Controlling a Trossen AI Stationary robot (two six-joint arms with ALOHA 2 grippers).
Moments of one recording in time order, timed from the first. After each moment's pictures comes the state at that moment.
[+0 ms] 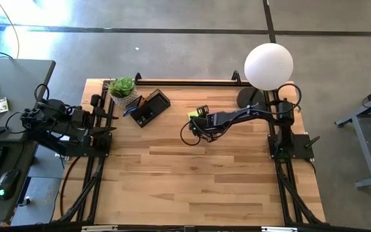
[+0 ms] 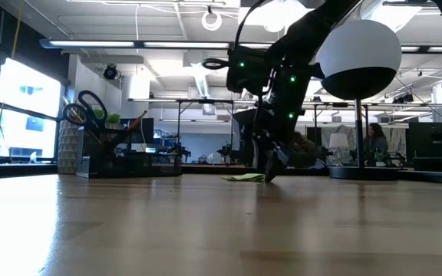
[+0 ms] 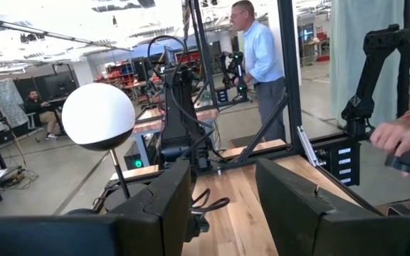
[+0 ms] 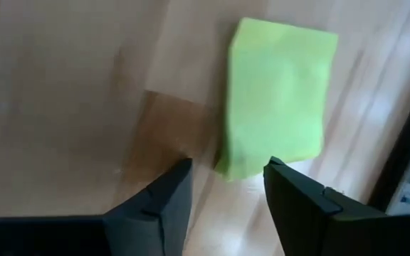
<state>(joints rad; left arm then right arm) -0.12 0.19 0.66 -0.41 -0.15 0.20 -0.12 1.96 1.19 -0.49 0.48 -0.57</state>
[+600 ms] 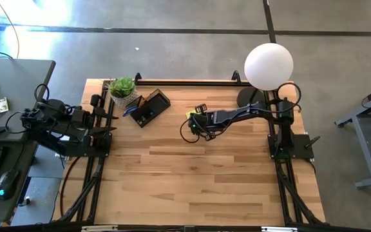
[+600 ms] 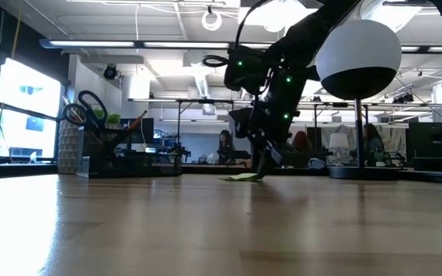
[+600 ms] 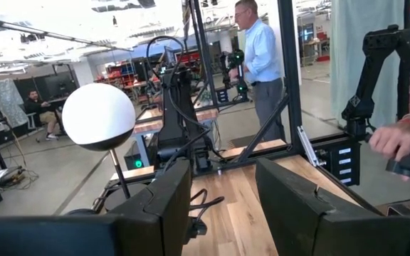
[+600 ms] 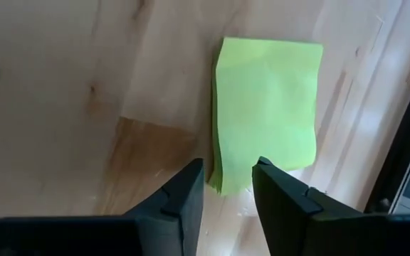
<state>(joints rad) -0.12 0.19 0.66 -0.41 -0.15 0.20 -0.14 1.96 1.19 -0.42 0.44 -0.62</state>
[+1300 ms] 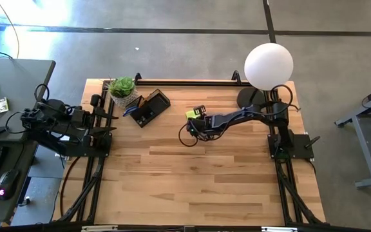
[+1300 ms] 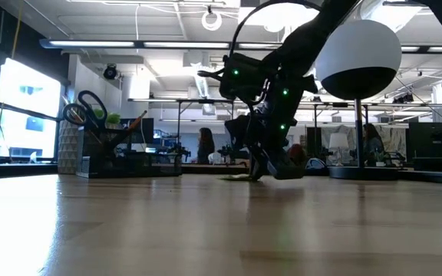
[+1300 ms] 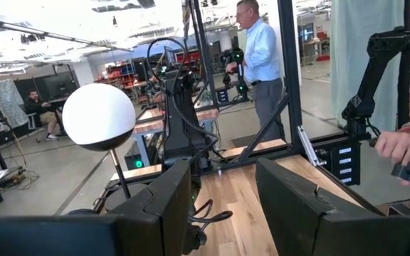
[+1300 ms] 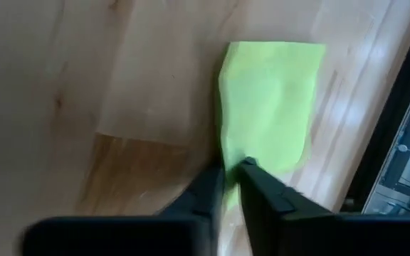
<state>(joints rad) -0.12 0.19 0.66 -0.41 -0.15 0.21 -0.12 2.04 1.19 -0.36 0.56 -0.63</state>
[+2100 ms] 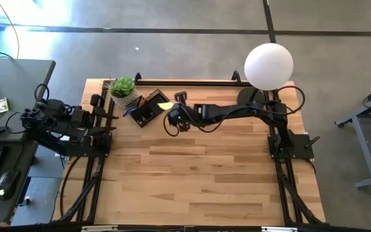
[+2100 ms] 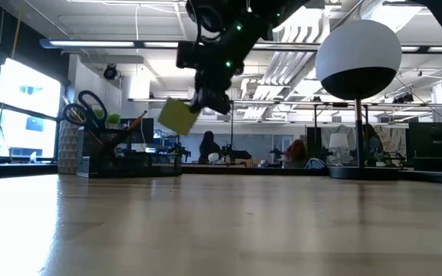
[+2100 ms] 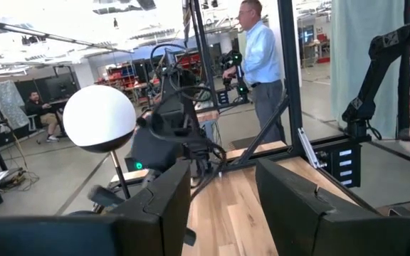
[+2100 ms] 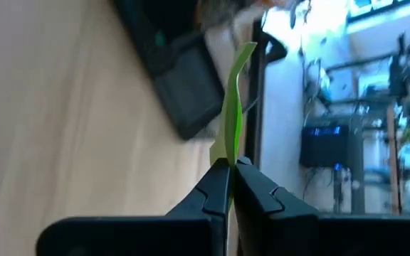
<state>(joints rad) -0.12 0.19 0.66 -0.41 -0.15 0.20 -0.09 2.04 1.61 -0.33 0.56 -0.68</state>
